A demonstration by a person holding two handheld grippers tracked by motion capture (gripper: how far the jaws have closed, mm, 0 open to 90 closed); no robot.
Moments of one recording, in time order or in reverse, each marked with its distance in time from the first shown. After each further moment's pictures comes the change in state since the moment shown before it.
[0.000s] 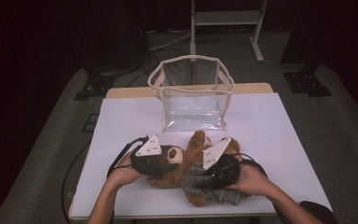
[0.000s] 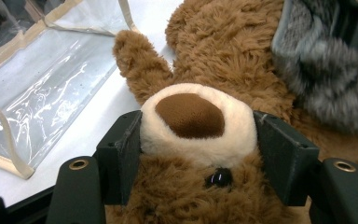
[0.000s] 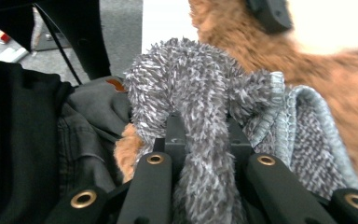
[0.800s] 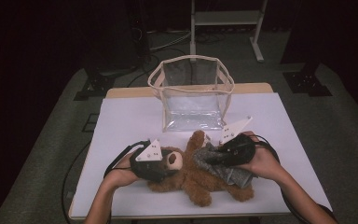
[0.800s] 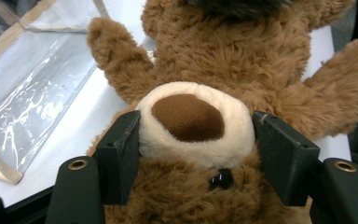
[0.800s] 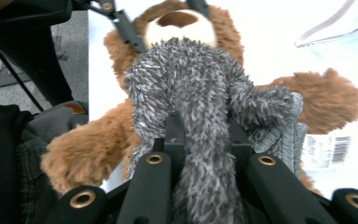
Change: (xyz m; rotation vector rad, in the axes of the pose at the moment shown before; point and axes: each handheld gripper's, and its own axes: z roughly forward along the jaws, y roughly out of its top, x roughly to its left) left arm -0.011 0.003 -0.007 0.049 -0.062 0.086; right arm -0.040 -0.007 -0.045 -0.096 -0.128 0.089
